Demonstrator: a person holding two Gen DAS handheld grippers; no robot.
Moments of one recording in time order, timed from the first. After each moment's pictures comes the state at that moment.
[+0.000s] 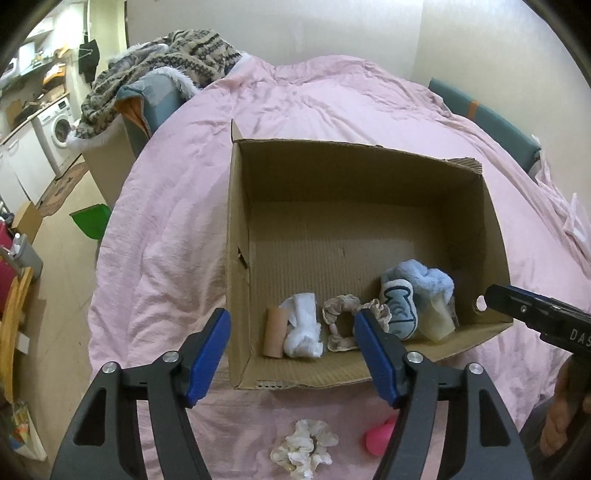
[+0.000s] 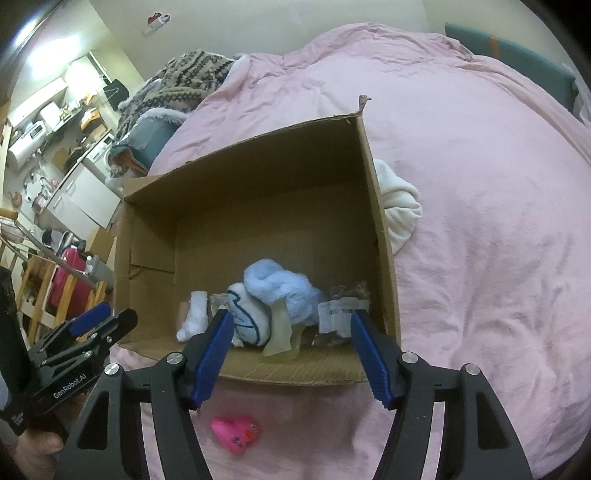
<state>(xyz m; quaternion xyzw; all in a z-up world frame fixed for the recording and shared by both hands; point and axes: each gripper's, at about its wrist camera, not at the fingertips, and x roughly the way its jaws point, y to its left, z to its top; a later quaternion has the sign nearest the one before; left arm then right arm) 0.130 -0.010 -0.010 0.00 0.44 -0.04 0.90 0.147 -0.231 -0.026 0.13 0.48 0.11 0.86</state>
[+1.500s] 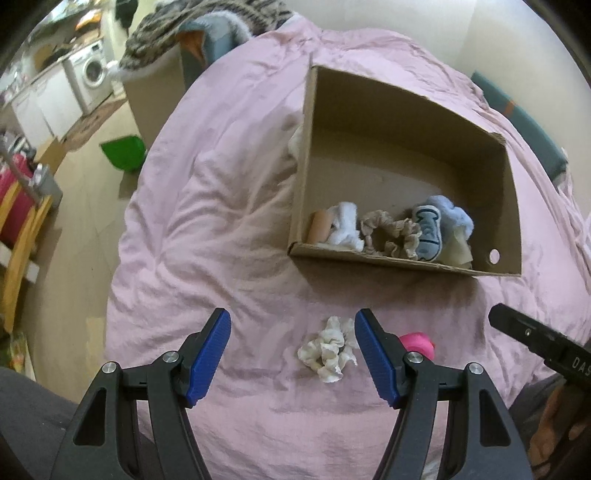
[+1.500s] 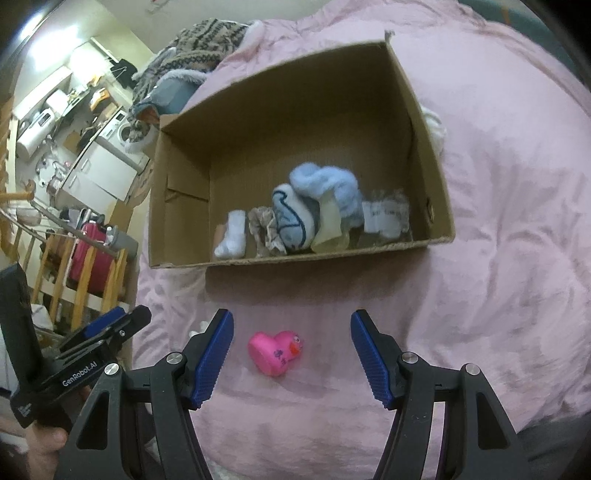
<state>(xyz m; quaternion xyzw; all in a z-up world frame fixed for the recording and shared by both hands) 0.061 0.025 -0.027 -0.07 0.52 0.02 0.85 0.087 -0.206 -0.046 0.16 0.54 0.15 0.81</state>
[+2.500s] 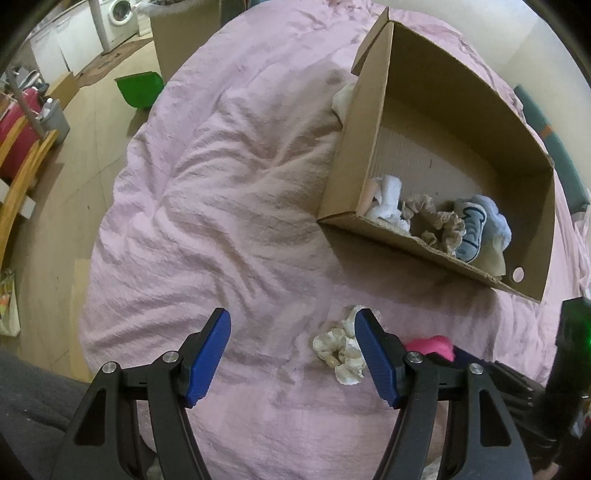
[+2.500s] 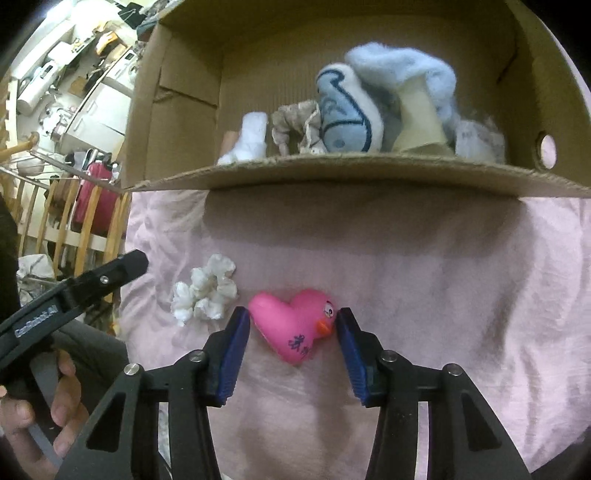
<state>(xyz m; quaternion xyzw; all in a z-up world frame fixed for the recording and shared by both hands) 0.078 0.049 -0.066 -0.14 0.58 0.06 0.80 0.103 -0.142 -0.112 0.11 0.63 0.21 0.74</state>
